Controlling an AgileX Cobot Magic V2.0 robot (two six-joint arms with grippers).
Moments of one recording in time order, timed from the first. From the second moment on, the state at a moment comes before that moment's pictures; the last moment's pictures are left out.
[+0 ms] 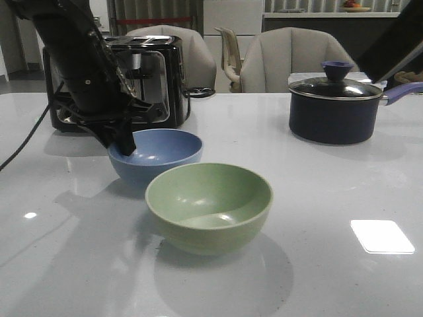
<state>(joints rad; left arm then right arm) -0.33 2.10 -1.62 -0.11 0.76 0.13 0.49 0.99 -0.80 0.09 0.65 -0.07</state>
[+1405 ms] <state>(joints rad) -0.58 1.73 -1.33 -0.16 0.71 0.18 0.49 0.99 -0.80 0.09 0.65 -0.06</state>
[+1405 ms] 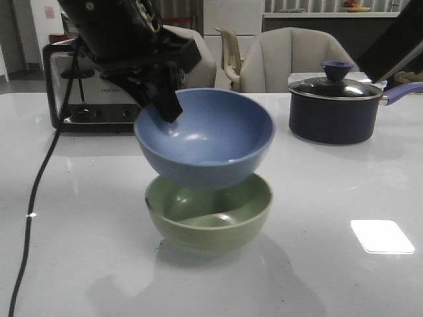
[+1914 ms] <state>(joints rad) -0.58 1.82 -1.34 -0.24 0.69 0.18 0.49 0.99 -0.80 0.09 0.65 -0.06</state>
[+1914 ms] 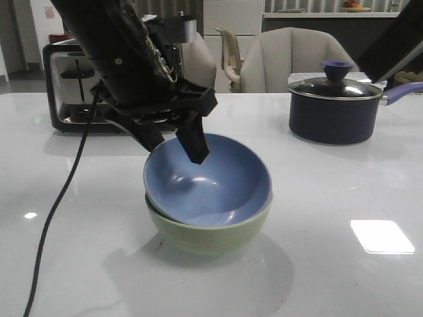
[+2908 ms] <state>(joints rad) -0.58 0.81 -0.89 -0.12 0.78 0.19 0.49 0.99 -0.80 0.09 0.65 -0.06</state>
